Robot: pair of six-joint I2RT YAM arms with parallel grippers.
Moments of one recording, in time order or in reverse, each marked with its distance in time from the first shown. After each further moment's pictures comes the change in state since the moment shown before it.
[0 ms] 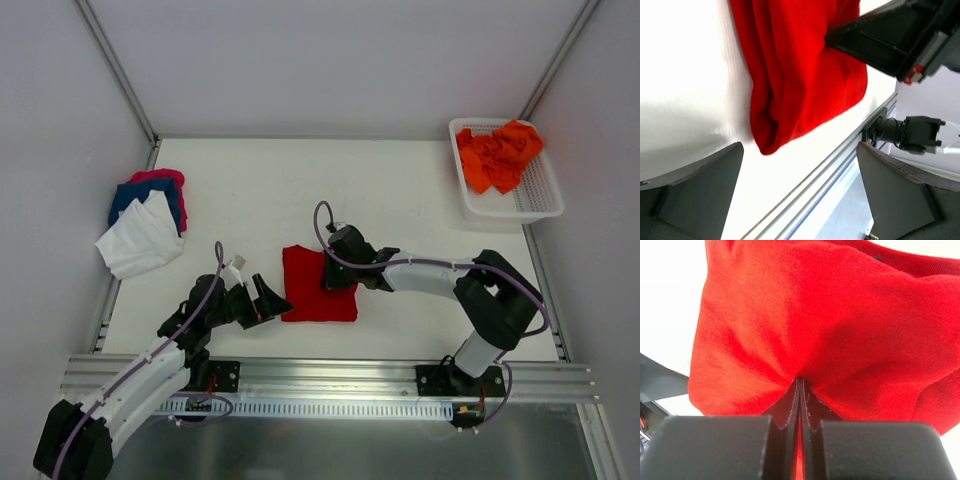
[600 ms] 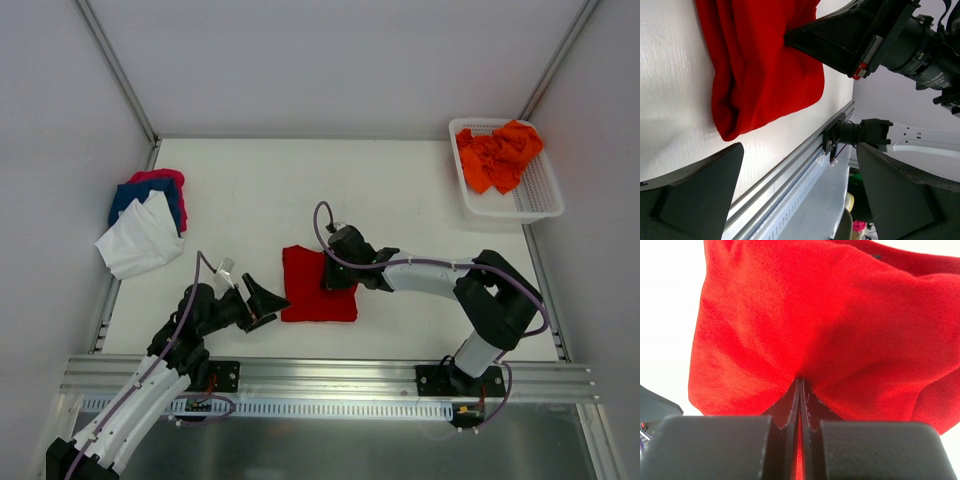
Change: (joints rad) left arm -0.002 -0.387 -0.029 -0.207 0.004 -0.196; right arm 0.001 0.000 0.002 -0.005 0.000 0.000
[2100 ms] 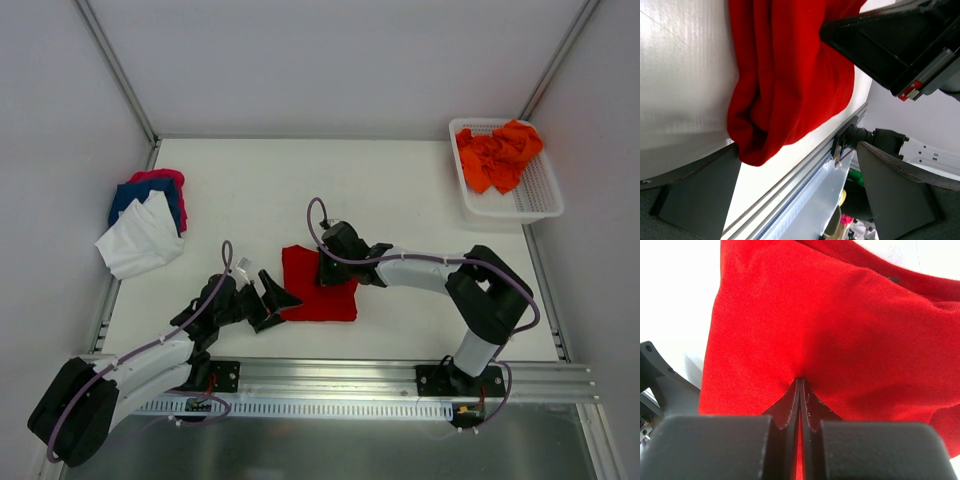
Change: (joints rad) left arm -0.098 0.557 0.001 0.420 -0.055 -0.078; right arm 0.005 0.054 0.067 -0.008 -0.008 -0.004
